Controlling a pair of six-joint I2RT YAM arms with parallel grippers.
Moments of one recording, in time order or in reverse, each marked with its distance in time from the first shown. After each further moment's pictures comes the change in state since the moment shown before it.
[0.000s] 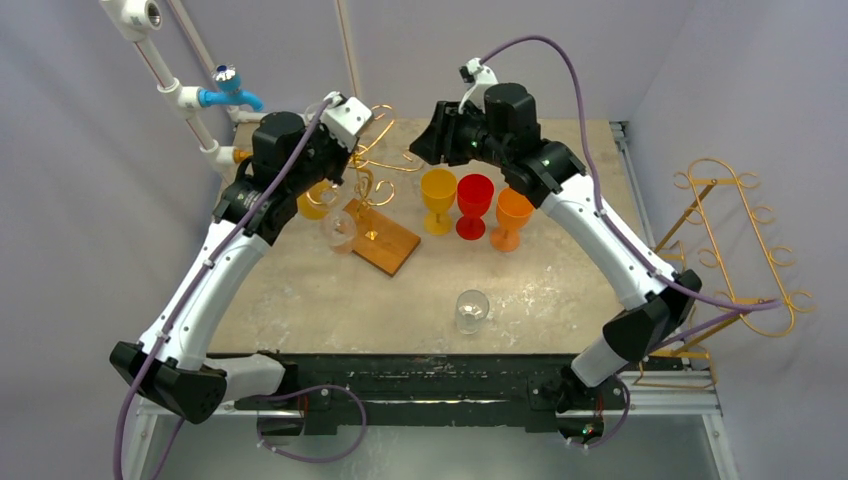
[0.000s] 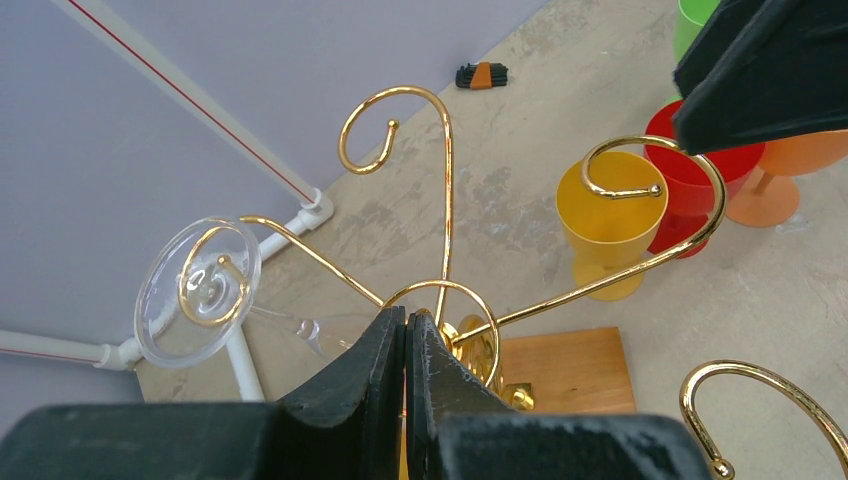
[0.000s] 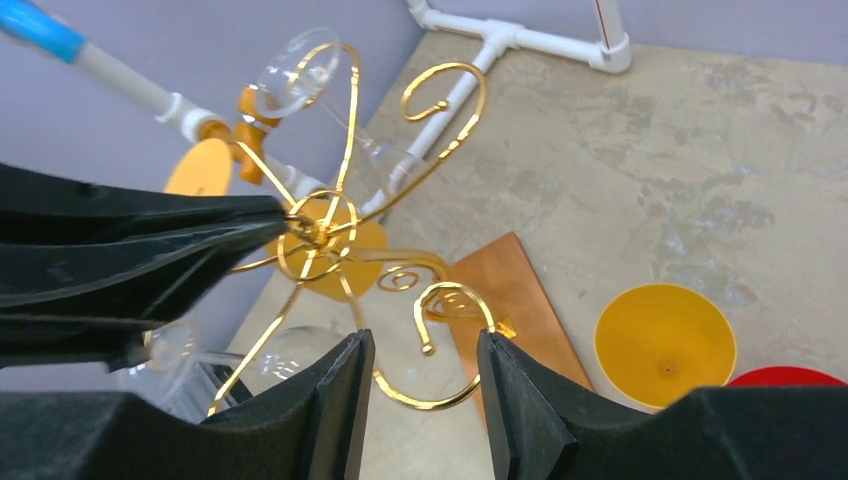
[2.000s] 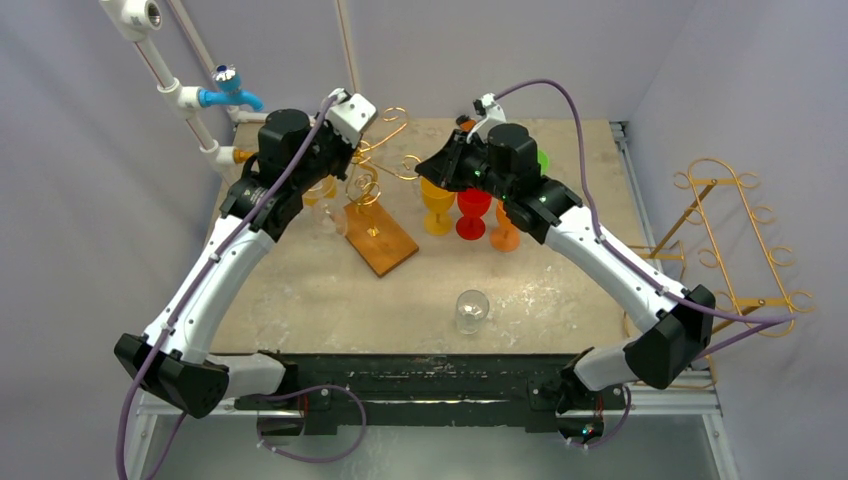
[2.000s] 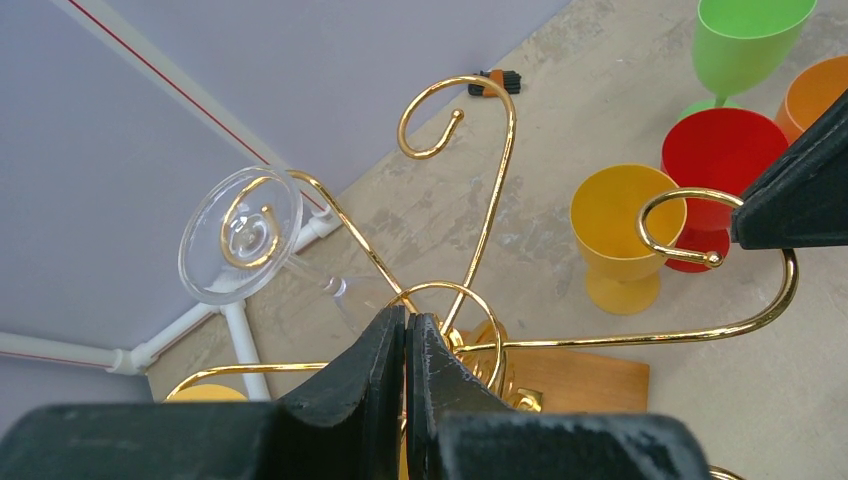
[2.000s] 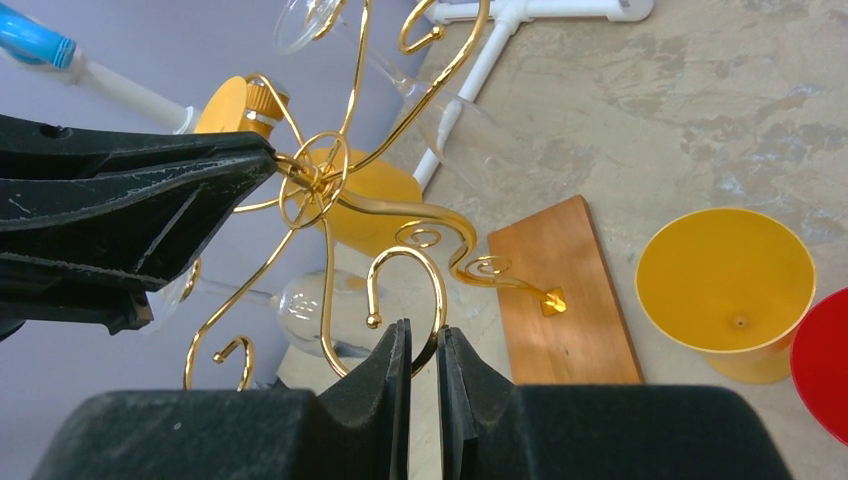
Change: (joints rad) left arm -0.006 0.029 0.001 0.043 -0.032 0.009; right arm 0.033 -0.129 -0.378 0.285 0.021 0.198
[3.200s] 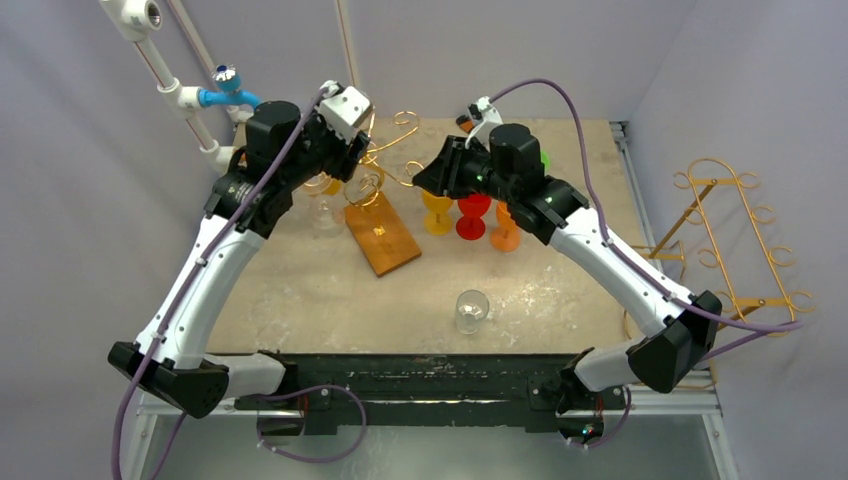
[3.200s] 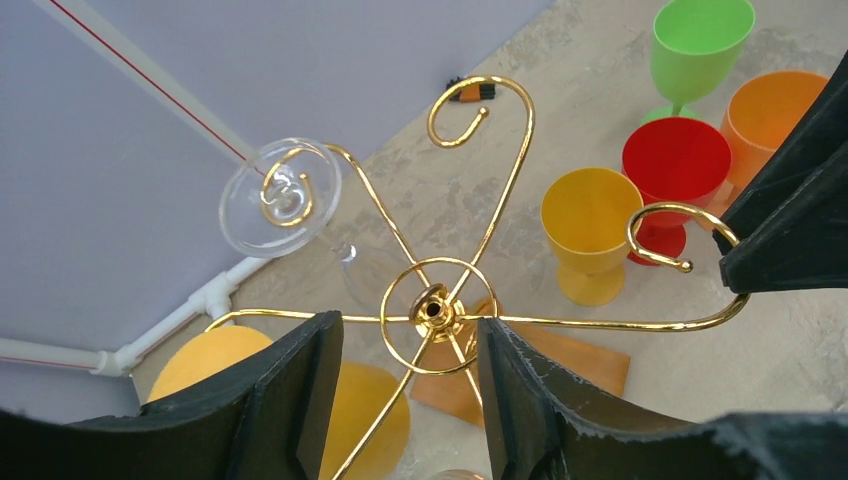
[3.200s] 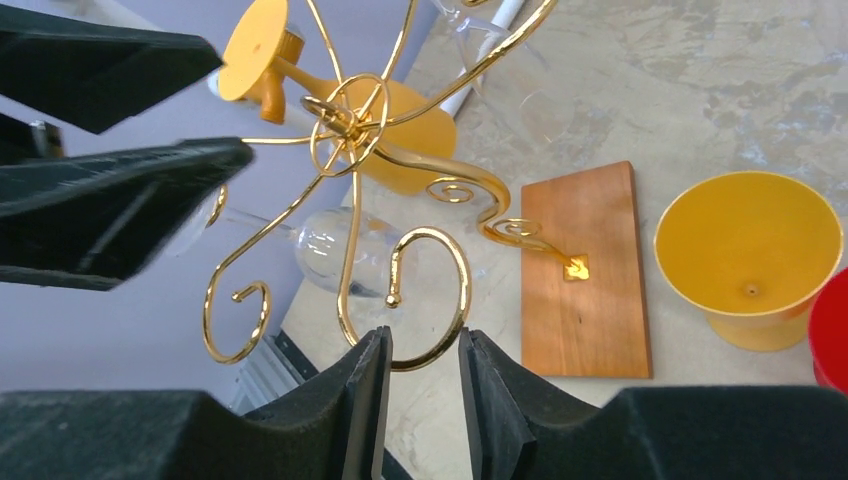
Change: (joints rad) left arm 0.000 -0.005 0.104 -0.149 0.039 -0.029; right arm 0.017 -0.019 0.035 -0.107 -0.051 -0.036
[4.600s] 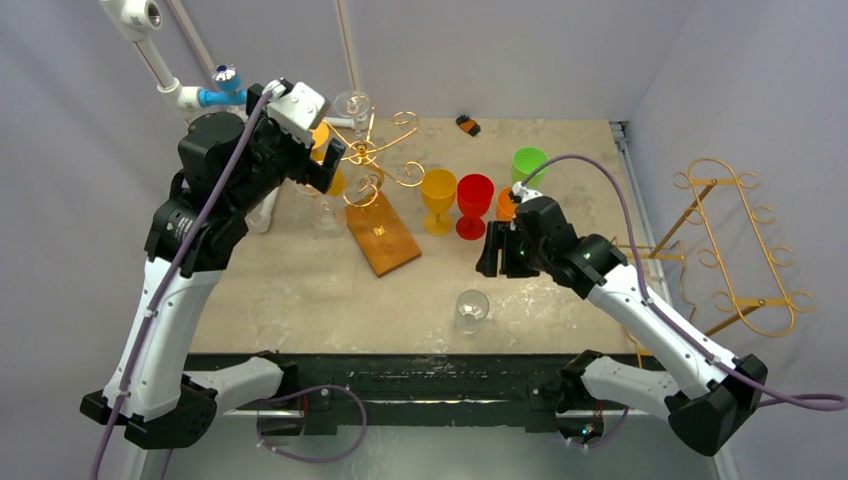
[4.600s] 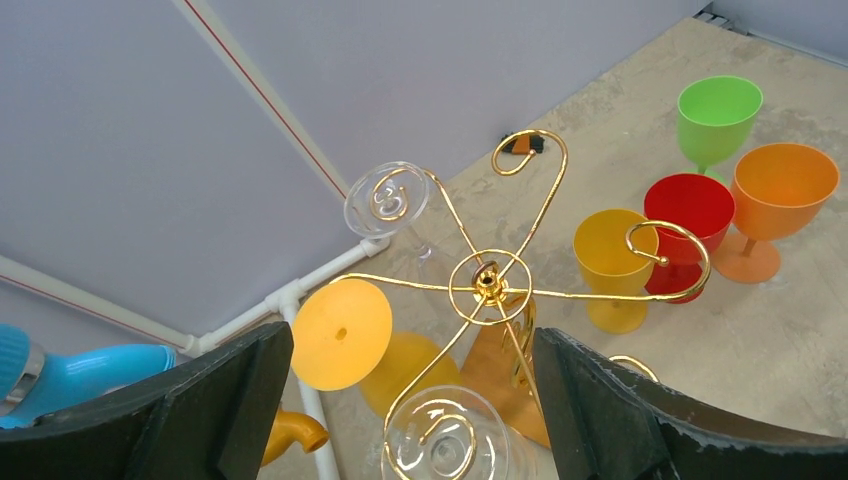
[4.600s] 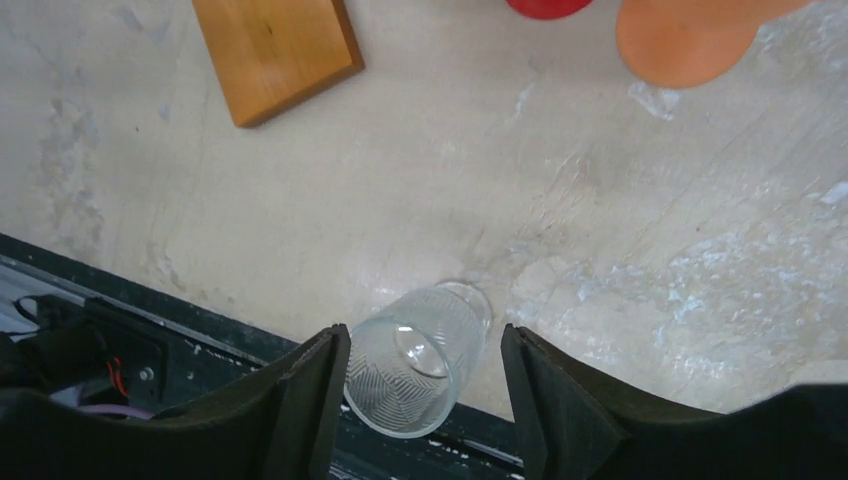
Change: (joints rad) left arm 0.000 -0.132 0.150 -0.145 -0.093 -0.016; right arm -0.065 -0.343 -0.380 -0.483 0.196 -0.076
